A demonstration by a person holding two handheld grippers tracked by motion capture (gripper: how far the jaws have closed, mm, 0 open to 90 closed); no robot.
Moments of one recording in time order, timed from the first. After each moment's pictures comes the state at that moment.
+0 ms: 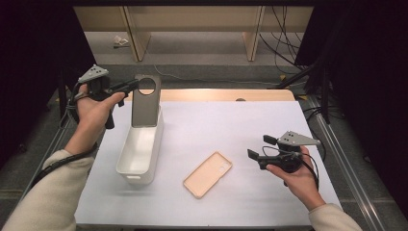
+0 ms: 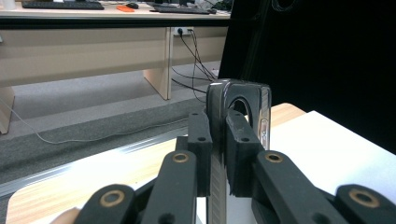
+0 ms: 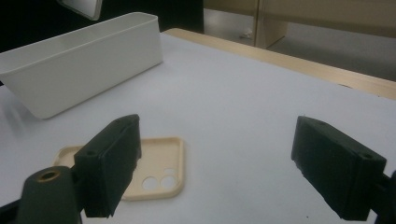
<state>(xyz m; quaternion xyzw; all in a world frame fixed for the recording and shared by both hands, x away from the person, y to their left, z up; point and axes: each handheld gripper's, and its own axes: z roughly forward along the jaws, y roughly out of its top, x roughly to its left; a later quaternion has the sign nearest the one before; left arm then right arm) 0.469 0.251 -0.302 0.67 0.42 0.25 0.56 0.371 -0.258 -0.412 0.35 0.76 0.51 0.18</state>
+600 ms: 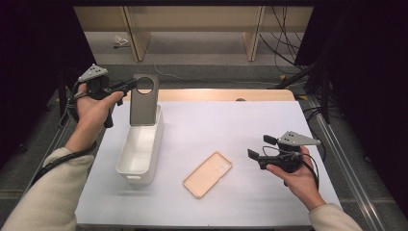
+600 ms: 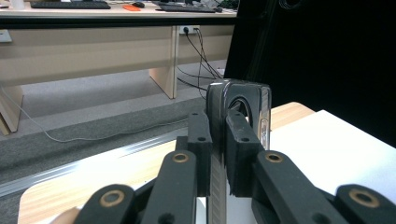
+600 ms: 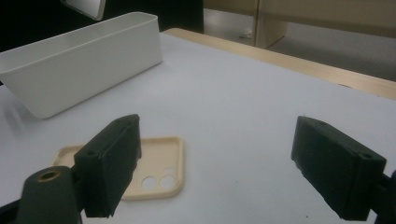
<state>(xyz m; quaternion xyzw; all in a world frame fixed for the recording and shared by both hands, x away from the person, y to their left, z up) 0.476 0.256 -0.305 0.67 0.42 0.25 0.55 0.371 -0.259 -0.412 0.35 0.76 0.51 0.18</state>
